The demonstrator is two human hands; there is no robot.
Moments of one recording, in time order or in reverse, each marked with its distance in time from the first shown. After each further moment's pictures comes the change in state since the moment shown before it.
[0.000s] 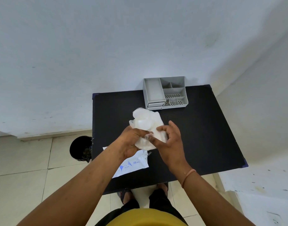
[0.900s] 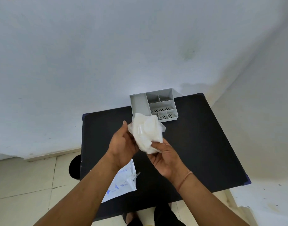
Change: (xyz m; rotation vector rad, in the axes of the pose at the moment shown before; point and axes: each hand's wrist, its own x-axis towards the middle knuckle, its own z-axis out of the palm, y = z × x) left_hand 0.042 0.027 0.079 -0.158 -0.055 0.197; right_hand 0.082 0.021 -0.069 1.189 -0.313 0.522
